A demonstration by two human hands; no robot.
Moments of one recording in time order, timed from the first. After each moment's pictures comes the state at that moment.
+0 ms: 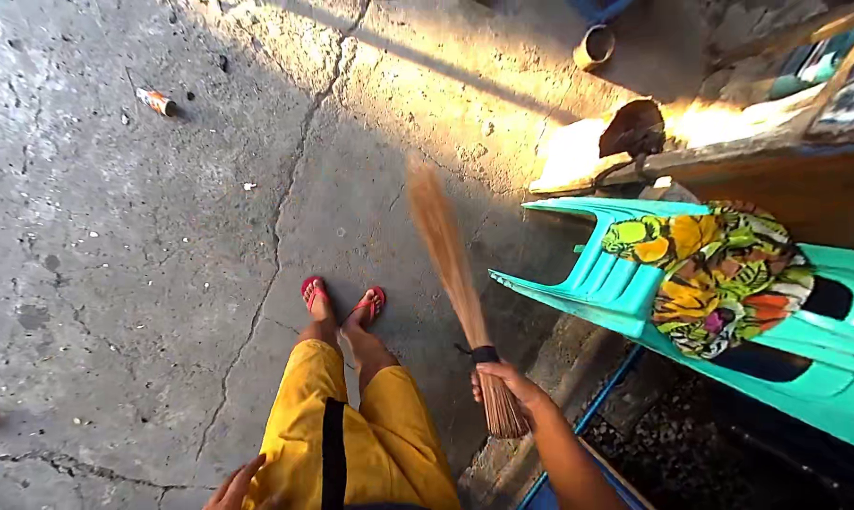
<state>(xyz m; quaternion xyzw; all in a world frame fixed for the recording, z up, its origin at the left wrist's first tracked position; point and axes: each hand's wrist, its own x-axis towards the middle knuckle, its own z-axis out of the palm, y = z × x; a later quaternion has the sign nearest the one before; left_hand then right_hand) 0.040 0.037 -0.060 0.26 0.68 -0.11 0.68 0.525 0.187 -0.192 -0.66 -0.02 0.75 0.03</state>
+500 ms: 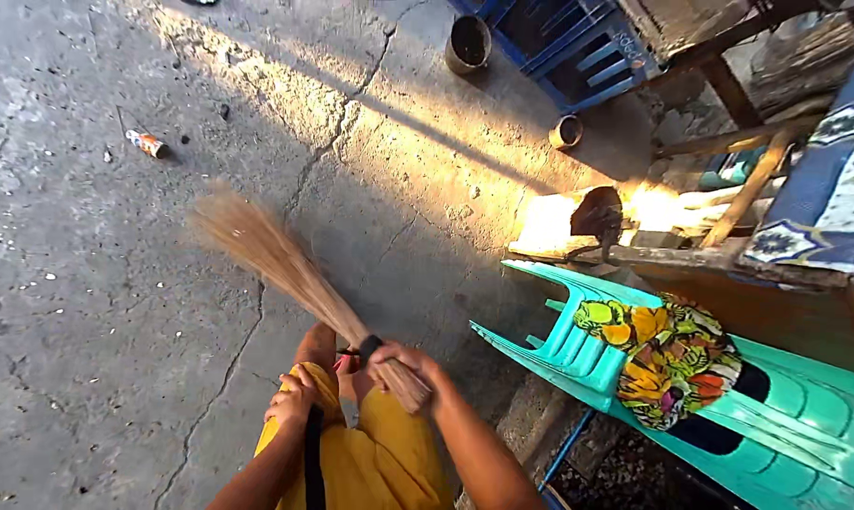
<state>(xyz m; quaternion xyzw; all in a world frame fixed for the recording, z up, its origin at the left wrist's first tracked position) 0.112 0.243 -0.289 0.32 0.72 -0.37 0.49 0.304 0.372 -0.273 -0.43 -0.07 0.90 -0.10</state>
